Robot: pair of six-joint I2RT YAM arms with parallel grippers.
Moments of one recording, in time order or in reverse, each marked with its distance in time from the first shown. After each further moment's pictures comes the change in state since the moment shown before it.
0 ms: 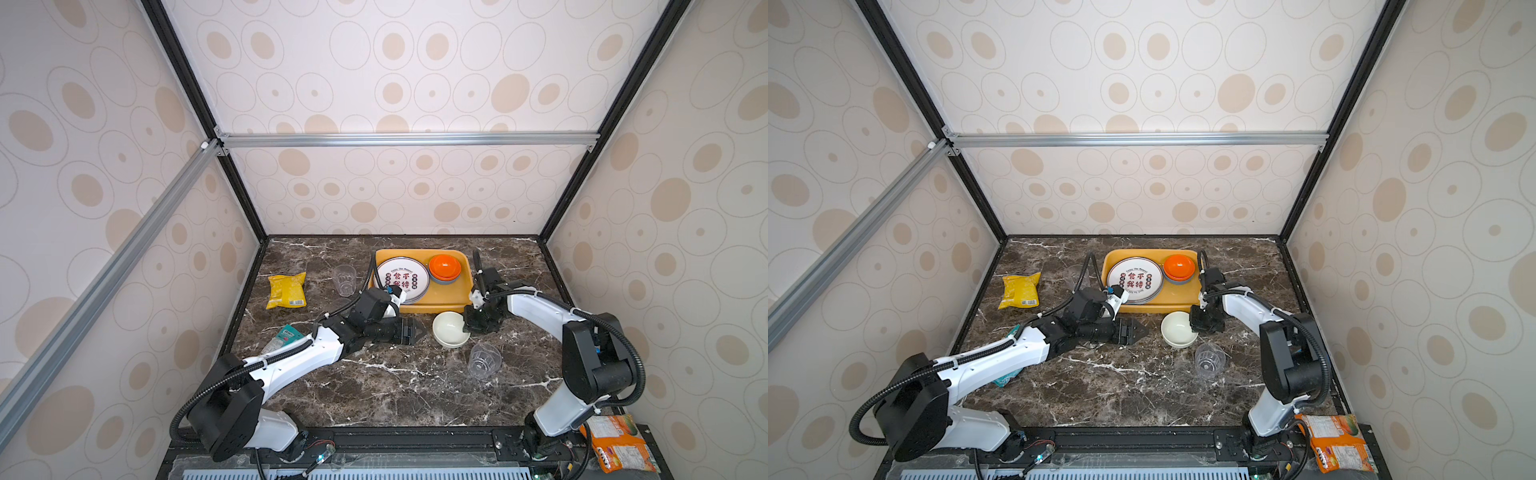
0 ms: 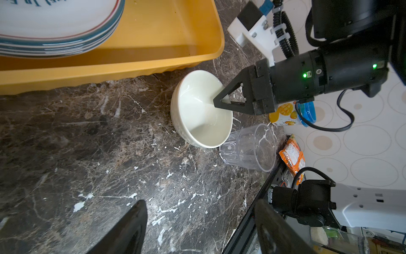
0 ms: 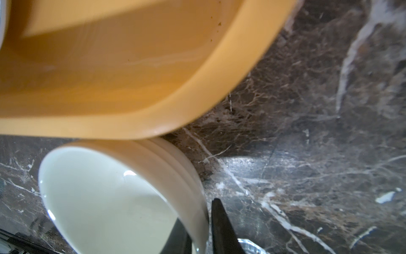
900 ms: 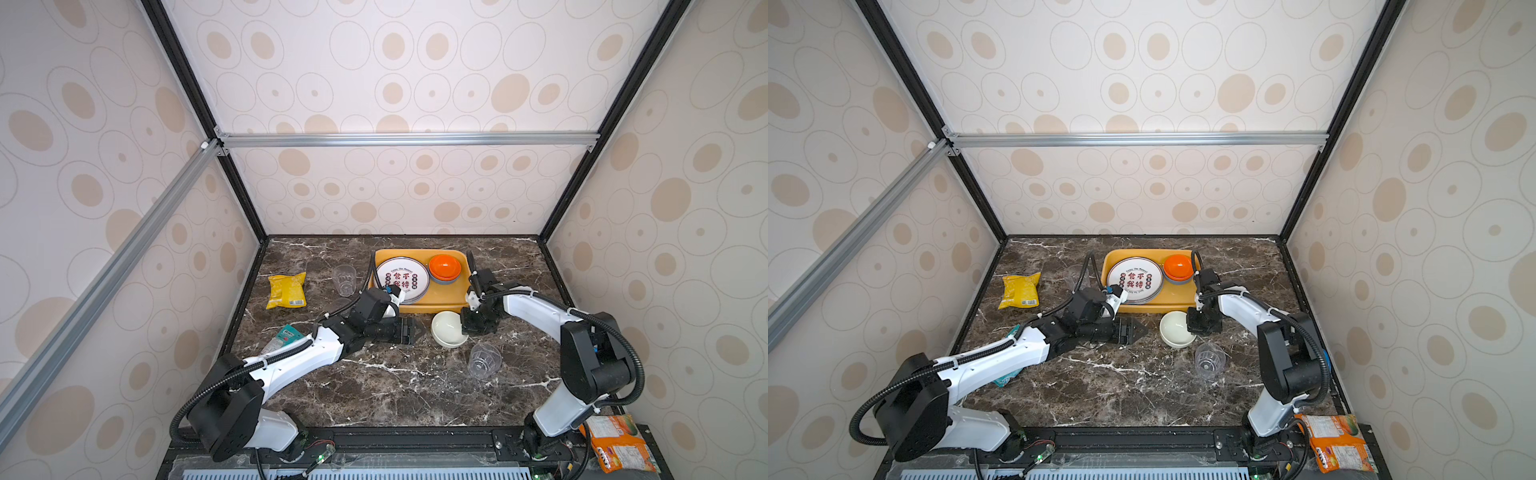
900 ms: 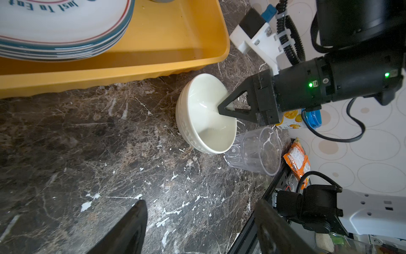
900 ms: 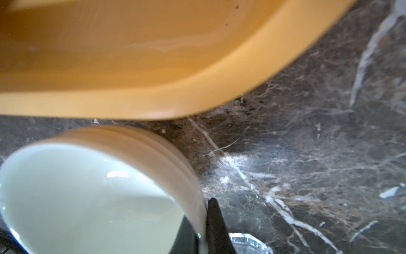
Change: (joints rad) left arm 0.000 0.000 -0.002 -0.001 -0.031 0.000; right arm 0.044 0.005 0.021 -0.039 0.027 -0.015
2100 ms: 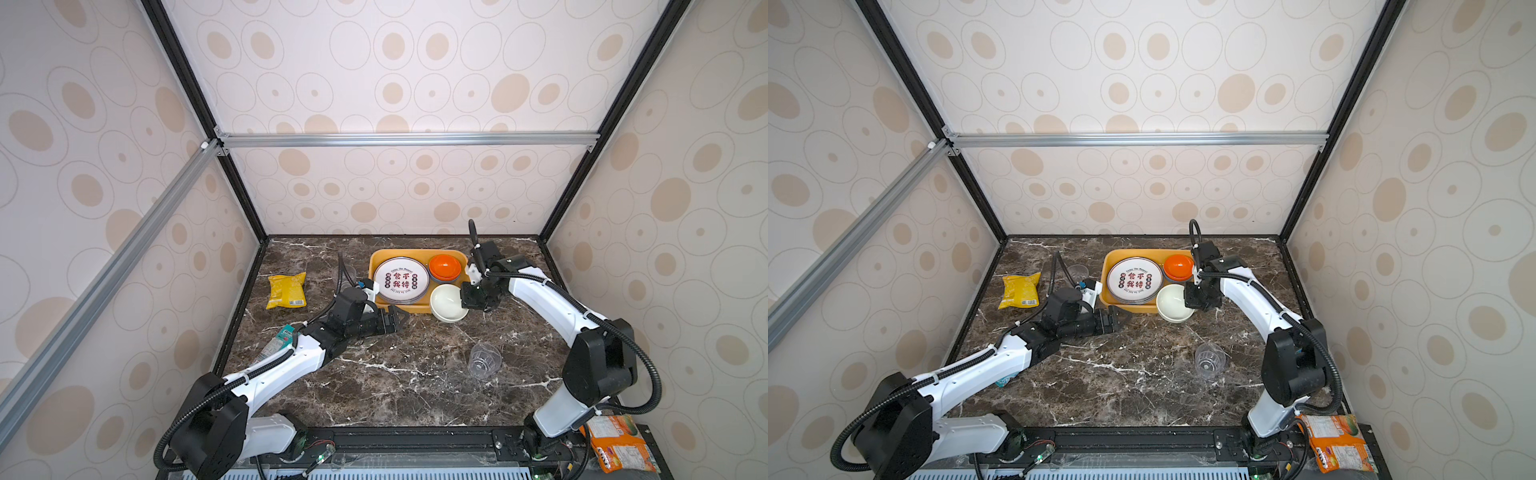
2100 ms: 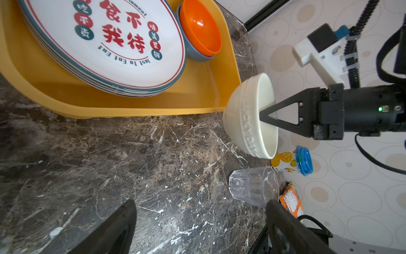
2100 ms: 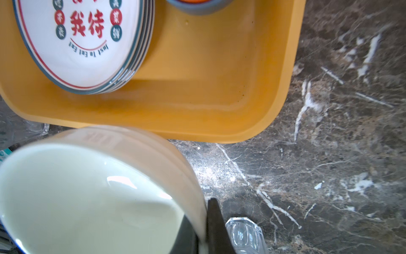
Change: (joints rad) left arm 0.141 -0.131 -0.133 0.134 -0.038 -0.129; right arm 0.014 -0.011 0.328 -0.191 0.071 -0.022
